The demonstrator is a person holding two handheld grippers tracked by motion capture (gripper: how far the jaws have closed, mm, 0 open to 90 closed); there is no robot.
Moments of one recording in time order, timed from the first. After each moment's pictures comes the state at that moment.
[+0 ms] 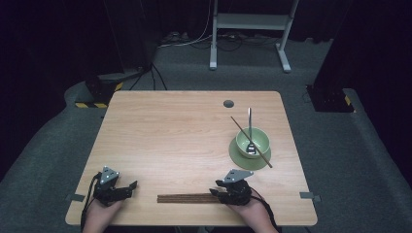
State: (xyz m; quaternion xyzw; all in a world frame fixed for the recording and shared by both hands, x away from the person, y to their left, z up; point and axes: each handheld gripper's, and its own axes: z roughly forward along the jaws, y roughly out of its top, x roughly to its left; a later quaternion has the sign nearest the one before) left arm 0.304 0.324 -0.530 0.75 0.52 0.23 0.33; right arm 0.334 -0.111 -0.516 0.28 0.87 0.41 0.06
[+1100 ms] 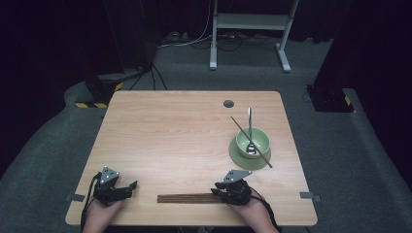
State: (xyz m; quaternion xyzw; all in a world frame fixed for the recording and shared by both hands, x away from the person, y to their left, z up) left arm 0.304 0.324 -0.530 0.75 0.52 0.23 0.33; right arm 0.335 -0.111 -0.516 0.28 0.88 0.39 0.06
